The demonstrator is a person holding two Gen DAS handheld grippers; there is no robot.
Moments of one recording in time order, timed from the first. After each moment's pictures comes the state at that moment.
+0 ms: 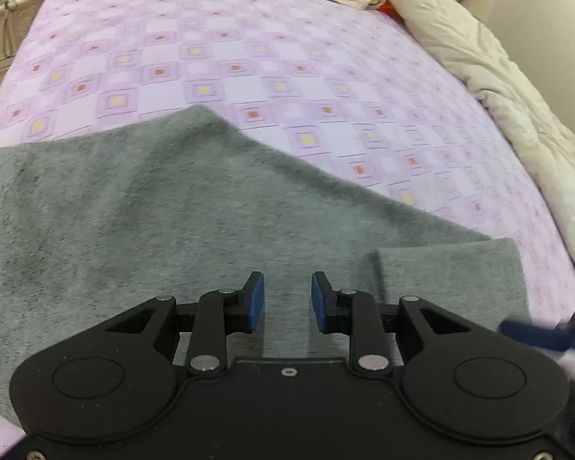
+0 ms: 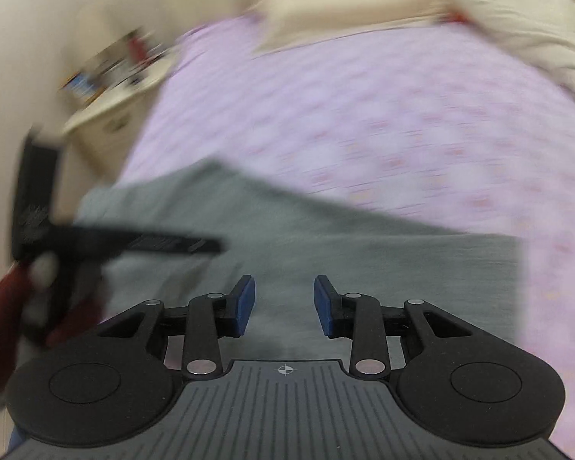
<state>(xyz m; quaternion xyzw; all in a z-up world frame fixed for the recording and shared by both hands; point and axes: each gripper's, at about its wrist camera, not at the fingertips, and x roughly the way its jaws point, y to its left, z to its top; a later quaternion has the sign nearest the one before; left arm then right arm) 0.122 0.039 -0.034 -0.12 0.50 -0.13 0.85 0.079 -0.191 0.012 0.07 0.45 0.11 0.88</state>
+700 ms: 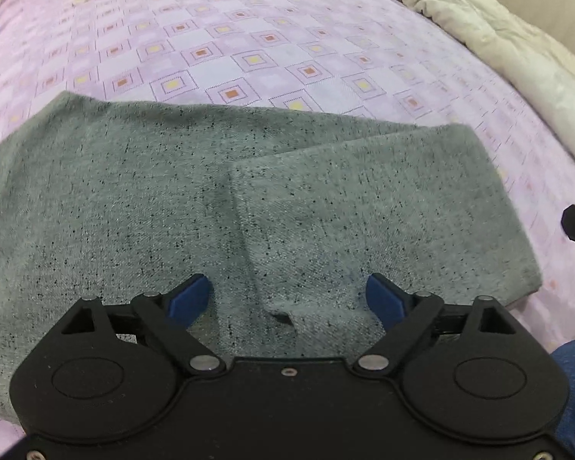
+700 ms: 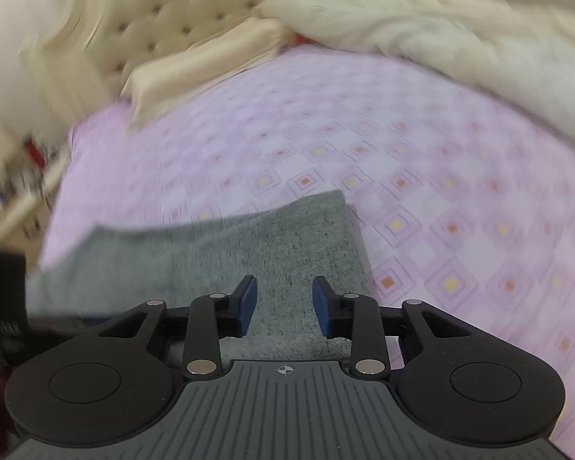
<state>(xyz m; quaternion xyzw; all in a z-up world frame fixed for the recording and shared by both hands) 0.096 -0.068 -0.056 0.02 0.51 -0.17 0.84 0.012 -0.242 -0.009 0.11 0.39 0.00 0.92</state>
